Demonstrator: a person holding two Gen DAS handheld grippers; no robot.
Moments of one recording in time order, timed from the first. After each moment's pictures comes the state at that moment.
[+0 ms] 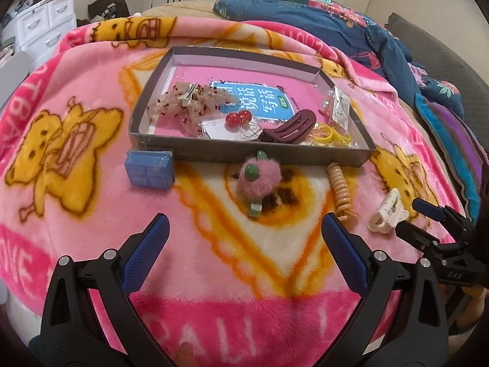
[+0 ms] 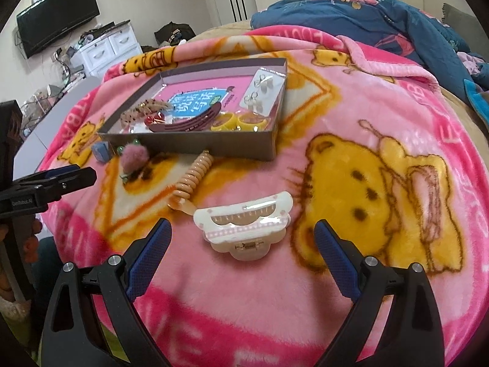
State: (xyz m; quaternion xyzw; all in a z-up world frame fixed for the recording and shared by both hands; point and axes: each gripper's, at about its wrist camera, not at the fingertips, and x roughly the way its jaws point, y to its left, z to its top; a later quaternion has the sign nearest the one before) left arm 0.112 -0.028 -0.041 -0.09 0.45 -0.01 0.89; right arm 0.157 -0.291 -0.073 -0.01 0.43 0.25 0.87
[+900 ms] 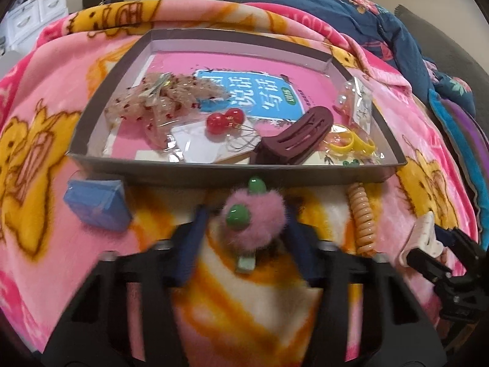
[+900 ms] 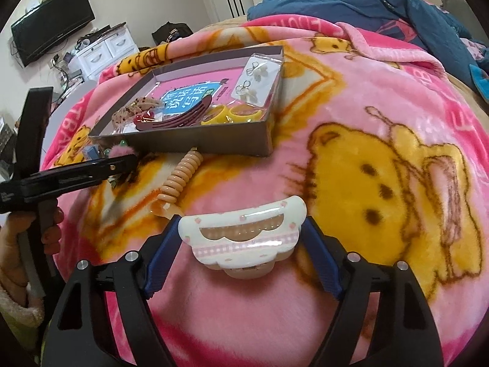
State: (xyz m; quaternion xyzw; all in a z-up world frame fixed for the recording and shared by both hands) left arm 0.171 -0.043 -0.076 -0.09 0.47 -0.02 0.88; right arm 0.174 -0.296 -0.091 0.02 0.44 0.25 0.86
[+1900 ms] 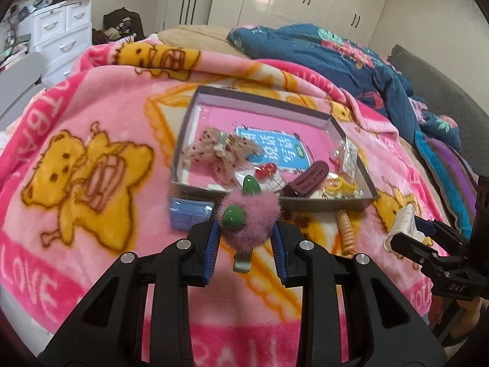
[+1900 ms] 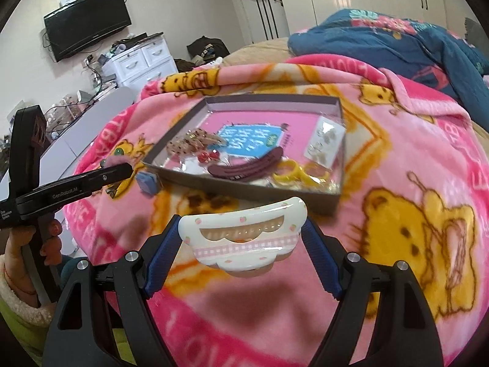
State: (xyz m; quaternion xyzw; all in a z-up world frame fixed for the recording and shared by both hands) left arm 0.111 0.018 -0.005 -0.12 0.38 0.00 0.92; right arm 0.164 -0.242 -0.027 0.00 0.38 0.32 0.87
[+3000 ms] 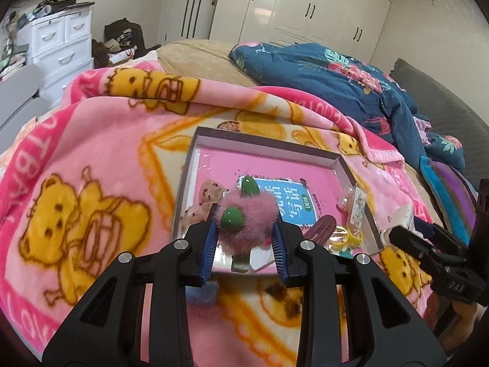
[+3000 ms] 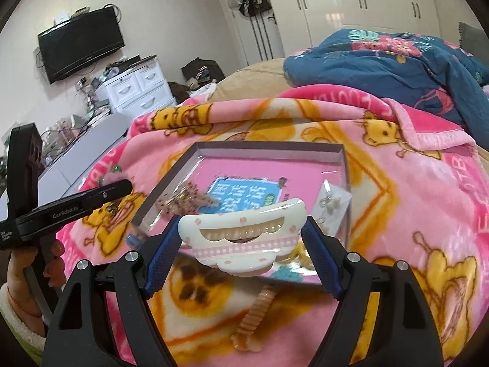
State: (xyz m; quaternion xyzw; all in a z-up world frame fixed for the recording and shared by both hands) left arm 0.173 0.033 0.019 -0.12 0.36 0.01 0.93; right arm 0.230 -0.223 0.001 0.03 0.34 0.30 0.89
